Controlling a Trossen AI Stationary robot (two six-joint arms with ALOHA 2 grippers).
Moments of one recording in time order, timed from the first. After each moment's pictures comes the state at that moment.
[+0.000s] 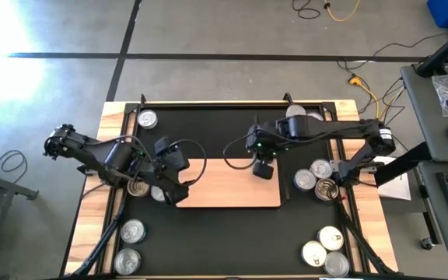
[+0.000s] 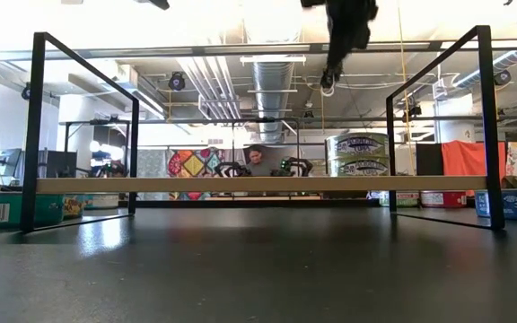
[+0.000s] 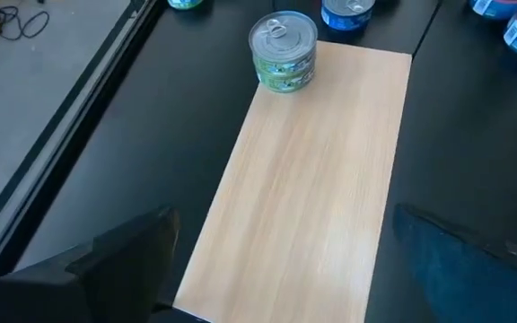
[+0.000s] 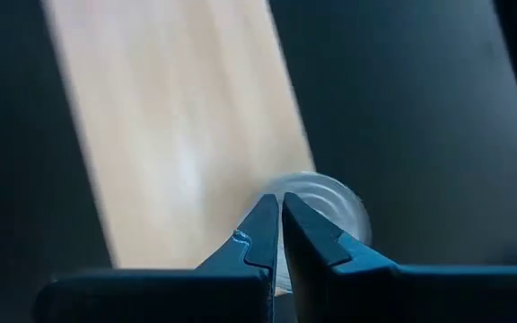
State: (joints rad) left arm -0.36 1.36 1.49 -1.10 -0.53 -0.49; right arm 0.00 1.63 1.65 -1.17 0.08 0.23
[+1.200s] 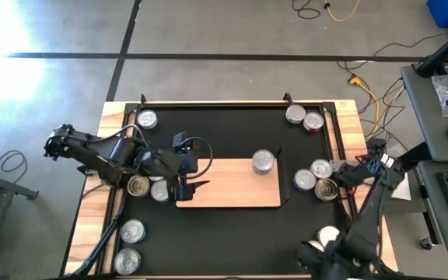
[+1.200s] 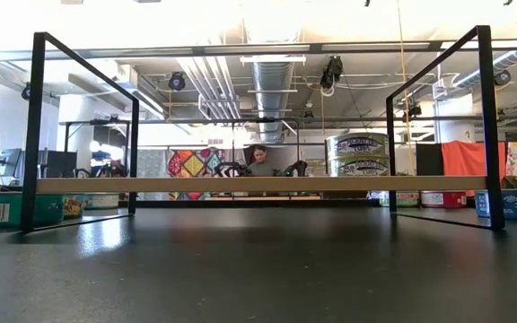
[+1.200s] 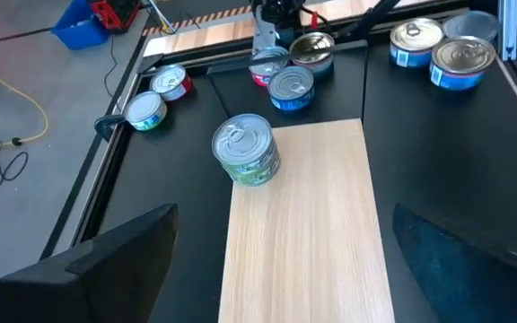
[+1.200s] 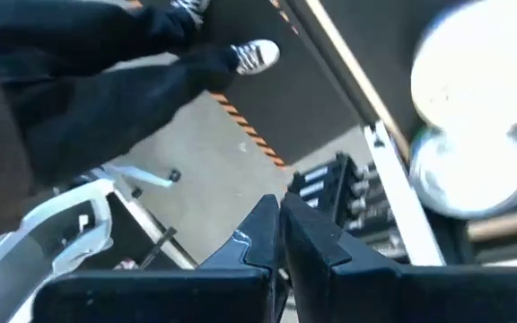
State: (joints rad) left arm -0.30 1.36 1.47 -0.78 -0.43 -0.04; right arm 0.98 1.80 1.75 -1.11 -0.24 1.69
